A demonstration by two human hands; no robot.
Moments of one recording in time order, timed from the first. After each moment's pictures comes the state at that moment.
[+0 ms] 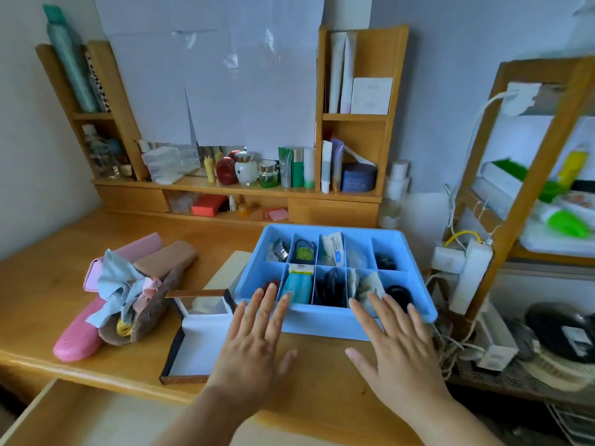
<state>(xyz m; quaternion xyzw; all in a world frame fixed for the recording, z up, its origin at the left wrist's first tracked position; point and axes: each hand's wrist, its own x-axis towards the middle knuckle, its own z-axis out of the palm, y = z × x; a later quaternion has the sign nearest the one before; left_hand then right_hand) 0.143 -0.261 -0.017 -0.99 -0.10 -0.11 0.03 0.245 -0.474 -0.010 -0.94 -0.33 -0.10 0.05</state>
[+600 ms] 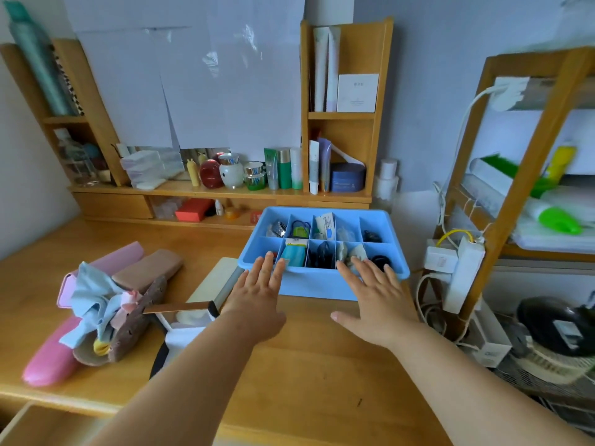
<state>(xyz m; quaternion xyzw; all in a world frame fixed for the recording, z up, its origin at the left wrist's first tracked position) 0.242 -0.226 0.008 -0.99 -0.12 0.01 0.02 0.339 -0.439 -0.004 -0.93 -0.35 -0.05 0.06</state>
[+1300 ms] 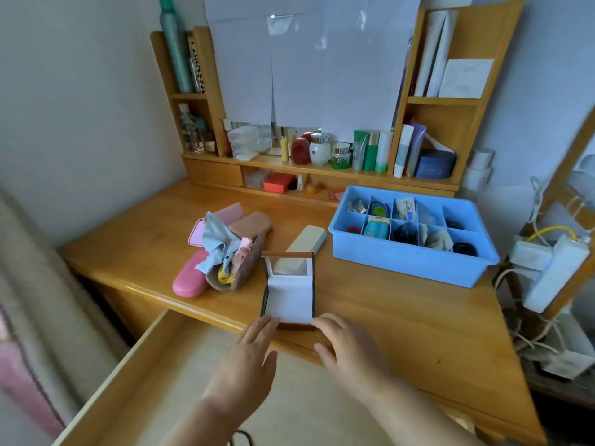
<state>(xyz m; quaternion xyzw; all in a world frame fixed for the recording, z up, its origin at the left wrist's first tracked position) 0.016 -0.202 -0.046 -0.95 -0.20 -0.14 -0.20 0.157 -0.343 -0.038 -0.83 -0.50 0.00 0.26</state>
